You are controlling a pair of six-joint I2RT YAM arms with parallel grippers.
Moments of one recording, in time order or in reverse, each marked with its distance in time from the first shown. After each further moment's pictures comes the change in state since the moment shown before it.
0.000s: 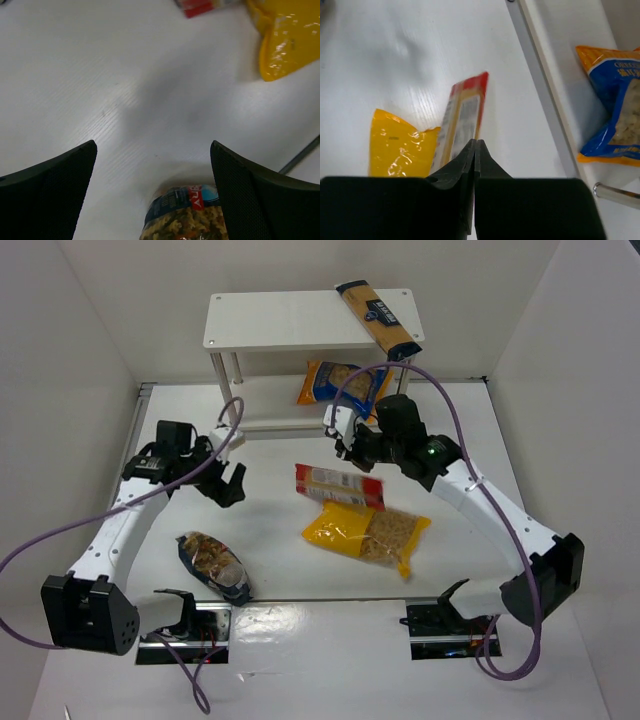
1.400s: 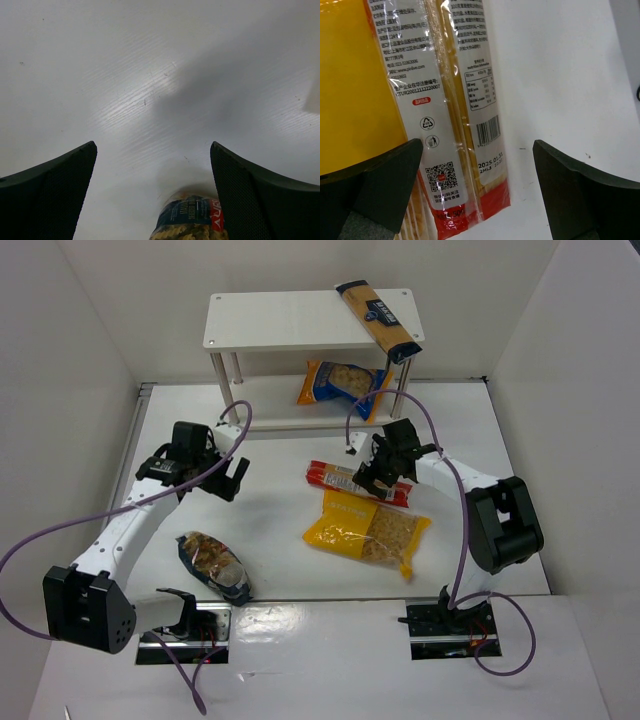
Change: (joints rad) left arm -0.153 0.022 -0.019 0.087 -0.327 -0.108; right arm -0.246 0.289 -0.269 0.198 0.143 -0.119
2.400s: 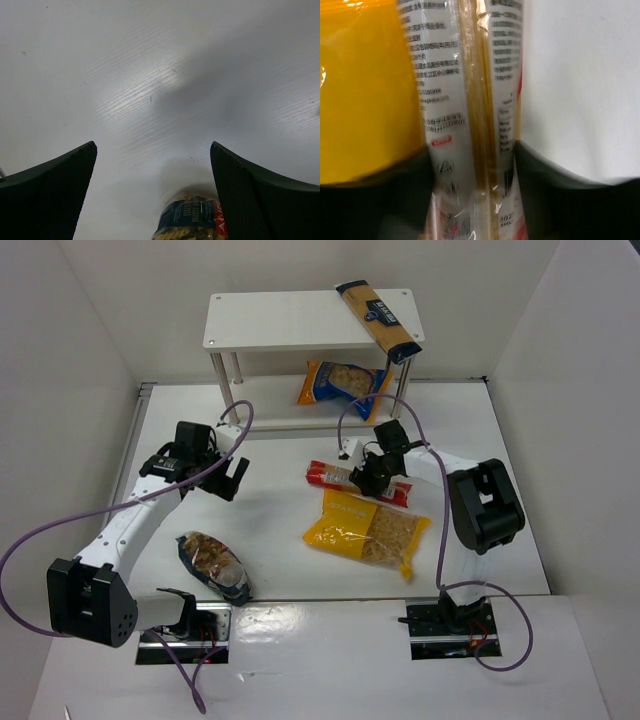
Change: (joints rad) left arm 0.000 0.032 0.000 0.005 -0.048 -0.019; right arm 0.005 0.148 0.059 -0.021 -0.129 -0.035
